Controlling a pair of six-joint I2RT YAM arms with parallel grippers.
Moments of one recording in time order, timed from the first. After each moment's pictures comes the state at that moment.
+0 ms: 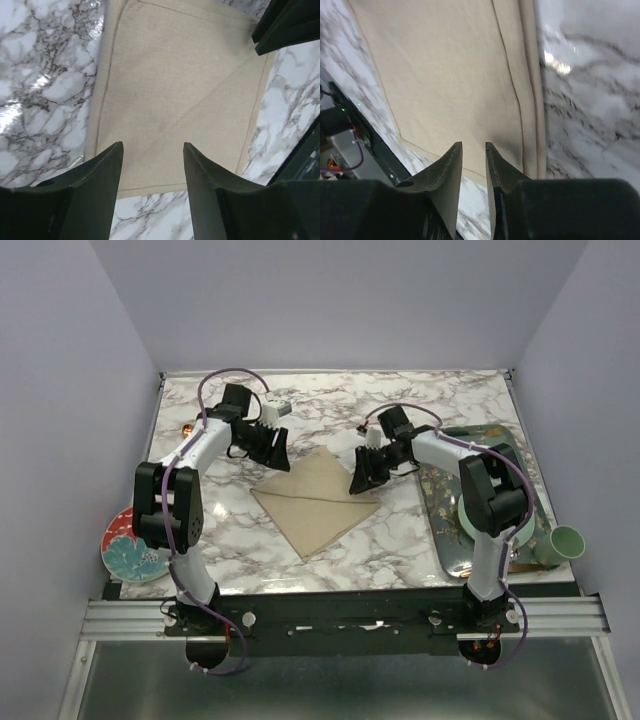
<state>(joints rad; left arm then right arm) -0.17 1.80 1.36 -0.68 0.68 0.24 0.42 1.98 1.34 -0.47 -0.67 0.21</state>
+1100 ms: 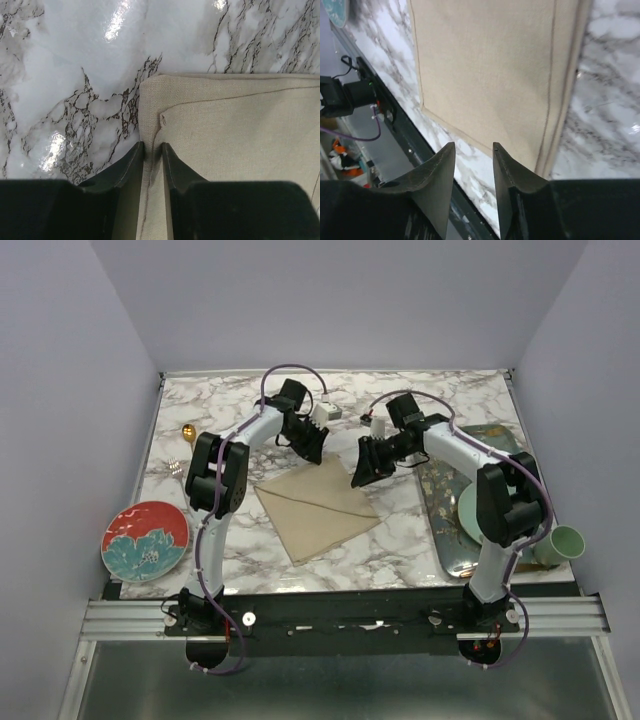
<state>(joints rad) -0.37 2.23 1.77 -0.69 0.60 0.42 0.40 1.87 1.36 -0.65 -0.75 0.13</state>
